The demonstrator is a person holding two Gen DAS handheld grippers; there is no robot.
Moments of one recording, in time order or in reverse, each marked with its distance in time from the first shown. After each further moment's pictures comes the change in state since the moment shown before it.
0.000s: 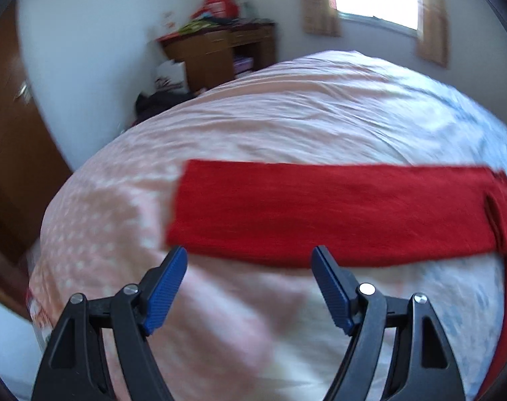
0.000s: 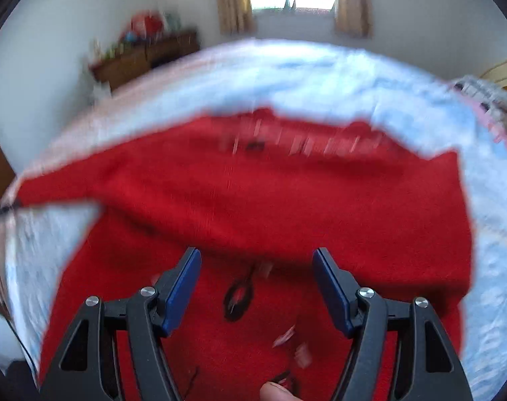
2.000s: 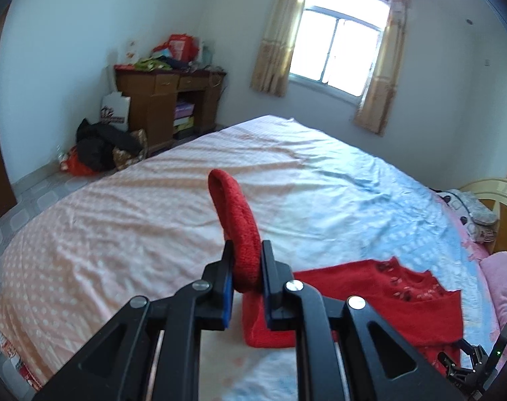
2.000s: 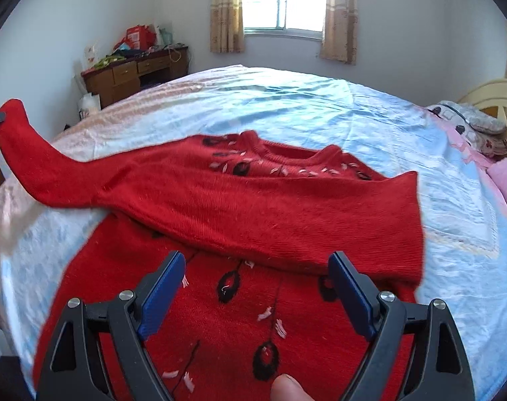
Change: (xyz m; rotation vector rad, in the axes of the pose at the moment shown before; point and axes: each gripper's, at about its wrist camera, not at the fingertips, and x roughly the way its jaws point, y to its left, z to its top) left arm -0.105 -0.040 0.088 -0.068 -0.193 -0.394; right arm -0.060 0.000 0.005 0.009 -0.137 -0.104
